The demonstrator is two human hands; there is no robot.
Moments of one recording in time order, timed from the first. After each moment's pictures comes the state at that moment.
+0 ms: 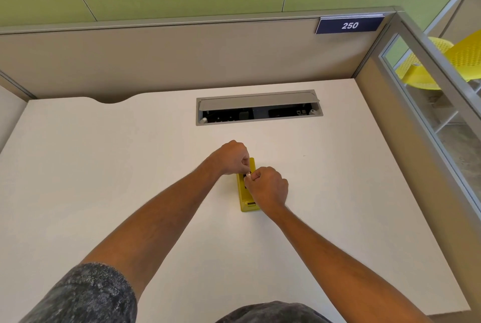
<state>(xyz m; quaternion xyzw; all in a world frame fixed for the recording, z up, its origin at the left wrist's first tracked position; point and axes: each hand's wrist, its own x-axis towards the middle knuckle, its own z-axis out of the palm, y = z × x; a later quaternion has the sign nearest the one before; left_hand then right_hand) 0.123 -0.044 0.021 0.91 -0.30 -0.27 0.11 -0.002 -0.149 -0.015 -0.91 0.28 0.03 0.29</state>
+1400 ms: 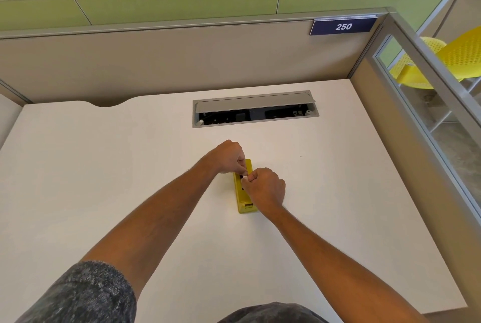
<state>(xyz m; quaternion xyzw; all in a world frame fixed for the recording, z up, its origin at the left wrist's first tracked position) 0.131 -0.045 0.023 0.90 -0.30 -0.30 0.11 0.000 -0.151 -0.017 -0.91 0.28 0.04 0.29</state>
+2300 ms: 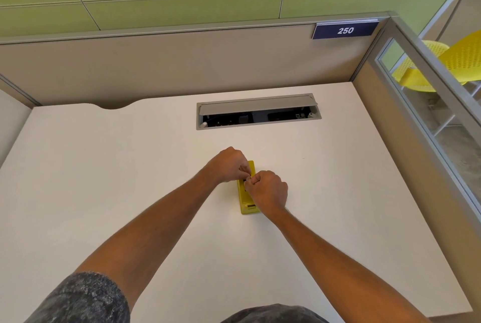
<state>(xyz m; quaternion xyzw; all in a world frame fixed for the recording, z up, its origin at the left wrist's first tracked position) 0.109 -0.031 0.027 0.90 -0.34 -0.25 0.14 -0.004 -0.153 -0.017 -0.91 0.27 0.05 0.30</state>
